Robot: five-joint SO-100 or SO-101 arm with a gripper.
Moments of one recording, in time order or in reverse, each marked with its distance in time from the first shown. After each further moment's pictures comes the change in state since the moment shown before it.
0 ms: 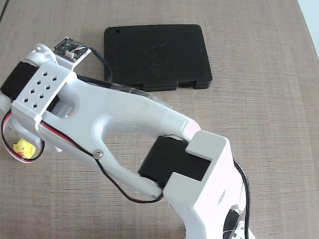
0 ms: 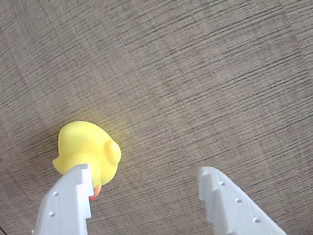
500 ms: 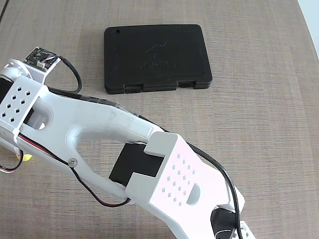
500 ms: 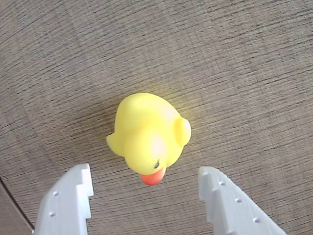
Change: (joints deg) arm -3.3 -10.8 -15.8 0.0 0.0
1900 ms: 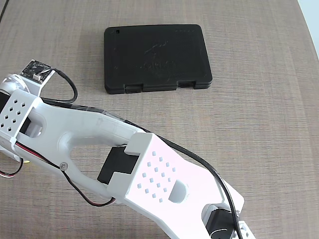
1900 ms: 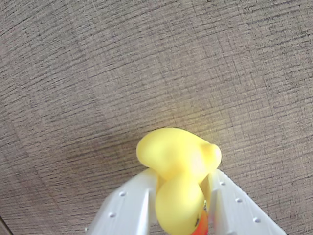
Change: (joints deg) arm -0.8 -9.3 -3.3 -5.1 0.0
